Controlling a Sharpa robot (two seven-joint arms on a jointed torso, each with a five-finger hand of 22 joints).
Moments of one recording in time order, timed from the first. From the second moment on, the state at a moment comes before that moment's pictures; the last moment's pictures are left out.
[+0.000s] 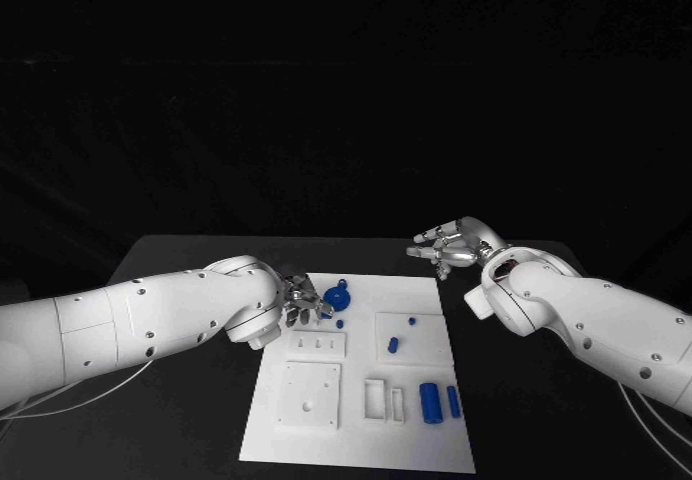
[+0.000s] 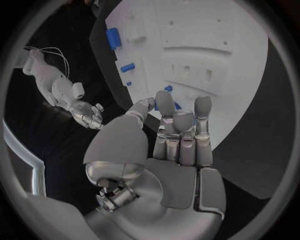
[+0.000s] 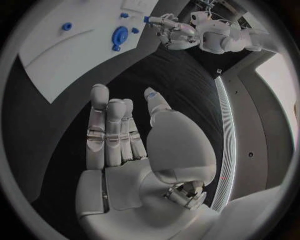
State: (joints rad) left arm 1.39 -0.66 -0.24 1.39 -0.87 -0.18 -0.51; left_hand 1.15 -0.03 0.22 -0.06 0.60 1.26 0.07 0.06 0.54 1.49 -0.06 0.69 0.42 1.33 -0.12 1.22 0.61 0.02 1.04 -0.16 1.01 0.84; right arm 1.06 -0.71 0.27 1.35 -0.97 -0.38 -0.15; right_hand 1.29 -0.10 0.00 0.01 0.36 0.99 0.12 0.07 0.07 1.11 0.01 0.89 0.69 1.35 -0.06 0.88 0.87 0.10 1.45 -0.08 0.20 1.30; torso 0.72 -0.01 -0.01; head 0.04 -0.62
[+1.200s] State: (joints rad) left arm 1.33 -0.66 -0.24 1.38 -0.92 -0.19 -0.55; left_hand 1.13 -0.04 0.22 -0.07 0.60 1.27 0.05 0.06 0.54 1.50 -0.07 0.71 0.41 1.35 -0.13 1.24 0.62 0.02 1.16 -0.16 0.71 1.17; right arm 1.06 -0.70 0.27 1.34 -0.96 -0.40 -0.16; right_hand 1.29 -0.09 0.01 0.02 0.36 0.99 0.12 0.07 0.07 1.11 0.01 0.89 0.69 1.35 -0.06 0.89 0.87 0.10 1.46 -0.07 0.19 1.31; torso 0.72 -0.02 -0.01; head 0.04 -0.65
